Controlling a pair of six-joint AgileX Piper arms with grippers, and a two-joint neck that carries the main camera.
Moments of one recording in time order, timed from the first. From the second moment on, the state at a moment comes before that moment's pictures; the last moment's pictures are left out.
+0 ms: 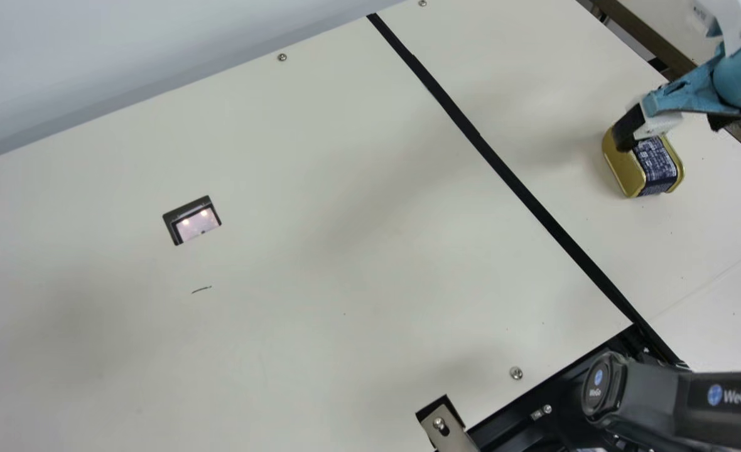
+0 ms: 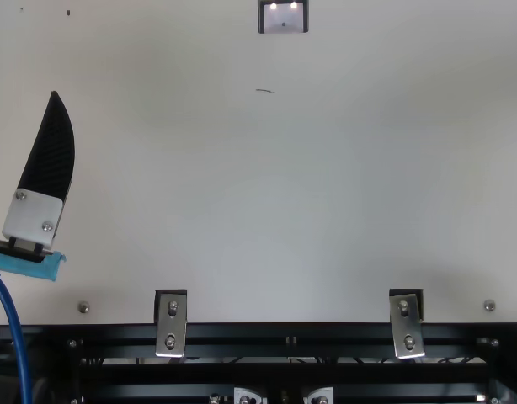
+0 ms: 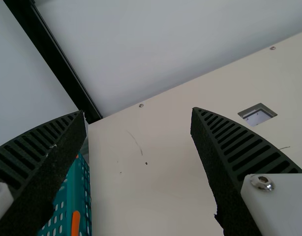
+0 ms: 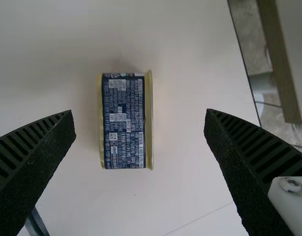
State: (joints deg) left arm -5.3 32.8 -23.5 -28.9 15.1 45.3; right arm -50.6 83.2 -62.5 0.6 51.2 -33.8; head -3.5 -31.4
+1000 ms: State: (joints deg) left arm -5.3 32.8 -23.5 -28.9 15.1 45.3; right arm -39.0 60.6 -56.2 33.6 69.9 -33.1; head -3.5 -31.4
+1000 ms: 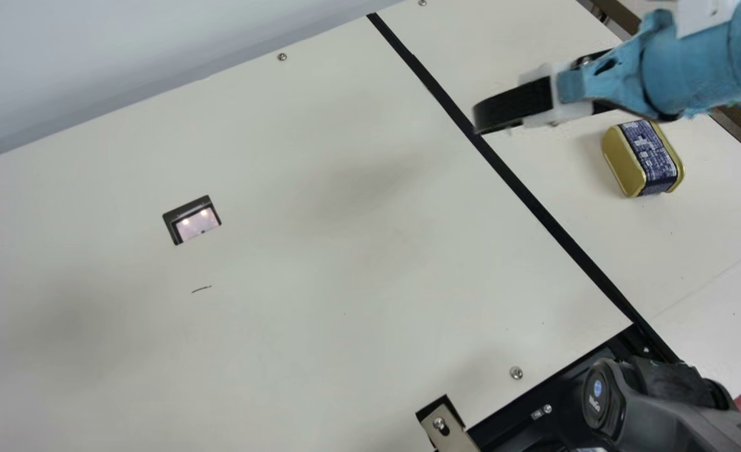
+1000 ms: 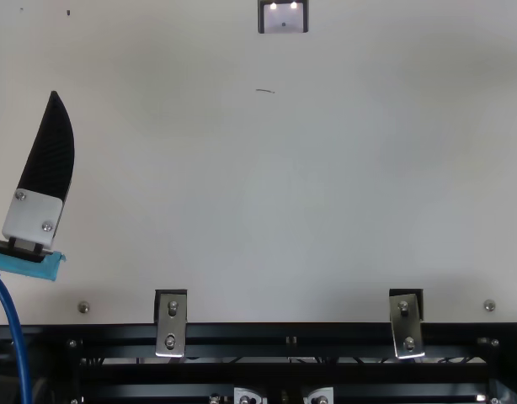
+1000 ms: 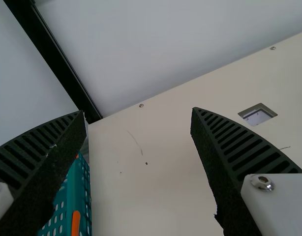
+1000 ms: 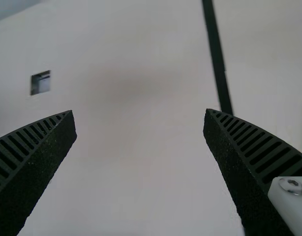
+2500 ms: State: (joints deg) left arm -5.3 32.8 -23.5 -28.9 15.1 45.3; right arm -25.9 48.2 -54.4 37.4 70.0 -15.8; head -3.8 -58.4
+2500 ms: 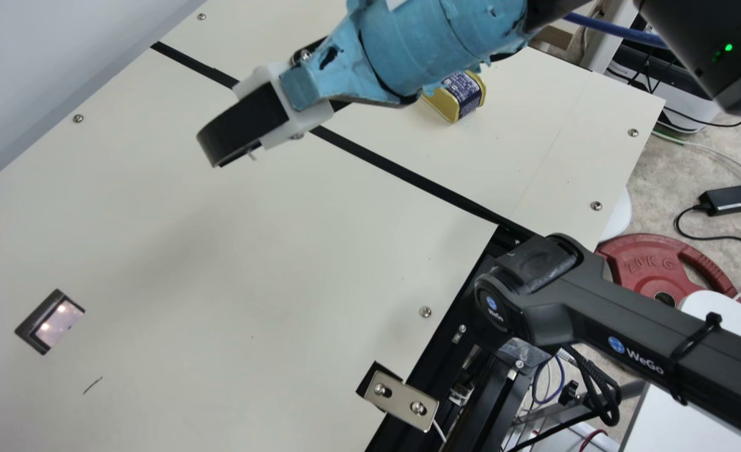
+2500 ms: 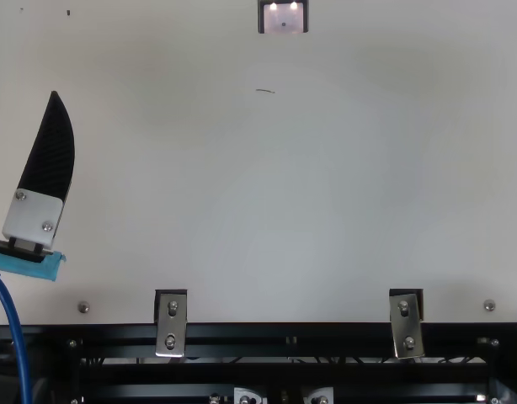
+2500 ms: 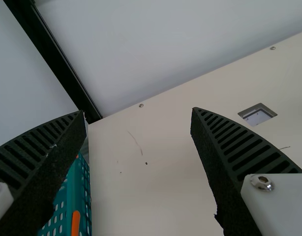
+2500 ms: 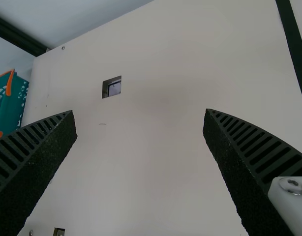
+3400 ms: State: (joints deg) left arm -5.3 32.8 -23.5 -28.9 15.1 45.3; right arm -25.9 48.2 -54.4 37.4 70.0 -15.8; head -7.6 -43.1
